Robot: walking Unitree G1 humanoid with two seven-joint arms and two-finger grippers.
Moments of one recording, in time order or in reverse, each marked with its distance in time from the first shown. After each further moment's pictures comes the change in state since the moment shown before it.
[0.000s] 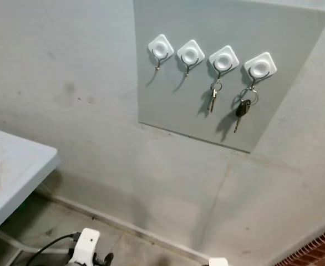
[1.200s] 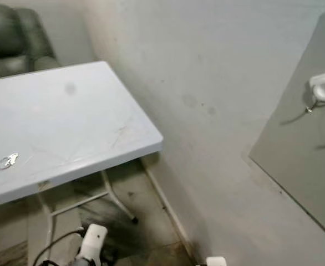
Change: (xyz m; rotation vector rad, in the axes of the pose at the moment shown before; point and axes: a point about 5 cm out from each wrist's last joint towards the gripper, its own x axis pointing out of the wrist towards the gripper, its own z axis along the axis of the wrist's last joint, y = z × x) left arm 0.002 -0.012 0.001 -0.015 0.003 -0.008; right arm 0.000 -0.003 -0.002 0.013 0.012 -0.004
